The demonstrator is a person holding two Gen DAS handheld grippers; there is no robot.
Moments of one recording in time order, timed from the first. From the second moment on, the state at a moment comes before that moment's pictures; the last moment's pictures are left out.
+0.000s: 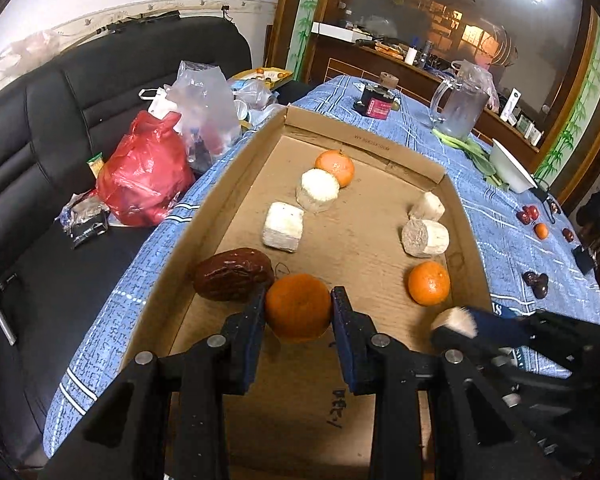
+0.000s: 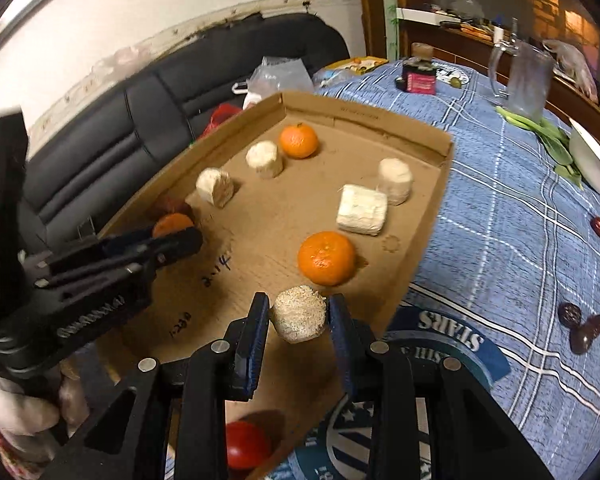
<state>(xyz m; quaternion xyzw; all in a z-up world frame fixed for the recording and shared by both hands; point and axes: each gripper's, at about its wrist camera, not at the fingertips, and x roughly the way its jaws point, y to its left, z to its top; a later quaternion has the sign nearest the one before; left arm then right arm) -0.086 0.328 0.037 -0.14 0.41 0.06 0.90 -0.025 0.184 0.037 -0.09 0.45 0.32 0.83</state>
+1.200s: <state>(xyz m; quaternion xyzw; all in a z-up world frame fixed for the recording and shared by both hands) -0.187 0.342 0.150 -0.12 0.30 0.15 0.94 -0.035 0.109 0.079 0.08 0.42 0.30 0.86</state>
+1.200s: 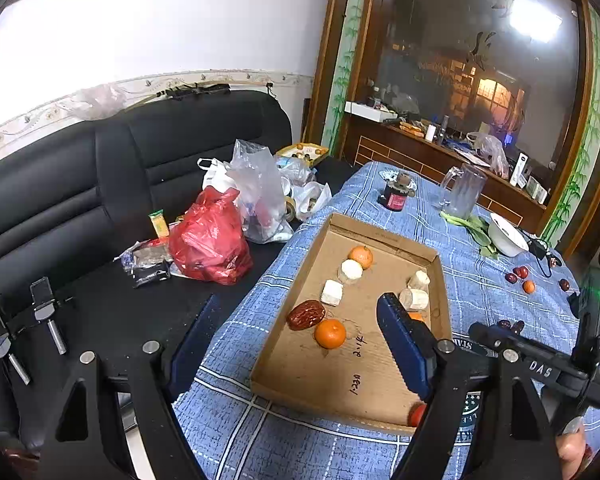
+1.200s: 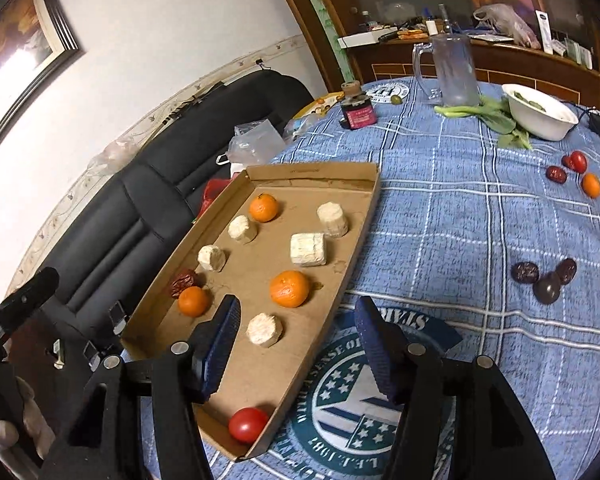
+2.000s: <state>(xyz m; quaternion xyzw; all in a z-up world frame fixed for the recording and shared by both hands) -0.214 0.290 0.175 -0.08 0.28 0.12 0.95 -0.089 0.093 0.092 0.04 0.37 0.29 0.88</state>
